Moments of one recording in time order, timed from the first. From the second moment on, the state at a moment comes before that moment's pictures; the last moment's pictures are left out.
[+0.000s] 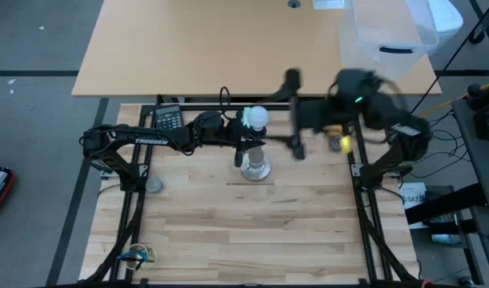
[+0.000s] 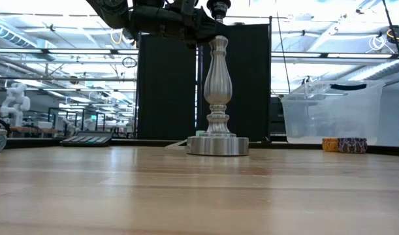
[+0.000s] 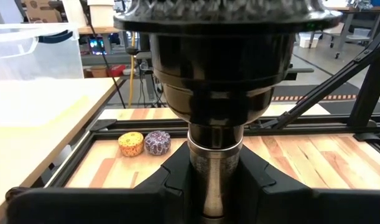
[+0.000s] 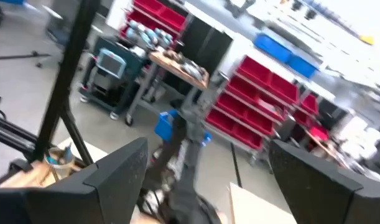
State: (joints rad) left arm 0.26 1.60 1.02 0.41 0.27 0.10; right arm 0.03 1.56 2.15 -0.55 -0.09 -0.50
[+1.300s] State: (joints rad) left arm 0.26 1.60 1.02 0.42 0.24 0.08; right arm -0.08 0.82 0.61 0.77 0.37 -0.32
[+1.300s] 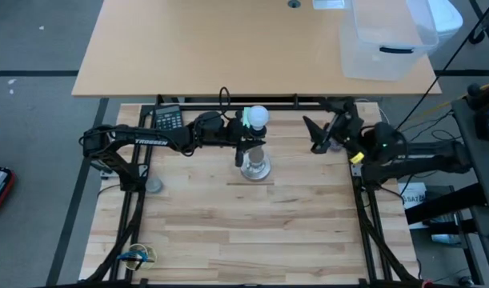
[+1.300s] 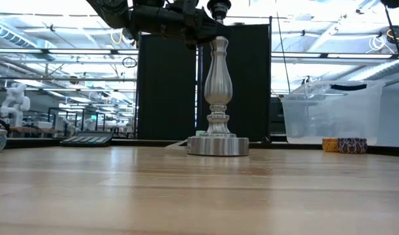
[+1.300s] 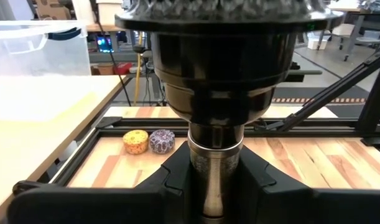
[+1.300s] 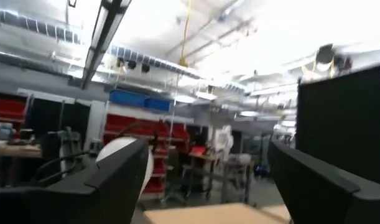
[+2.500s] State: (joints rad) left arm 0.26 1.60 1.02 0.40 0.16 0.09; right arm -0.06 1.24 0.92 0.59 0.28 -0.12
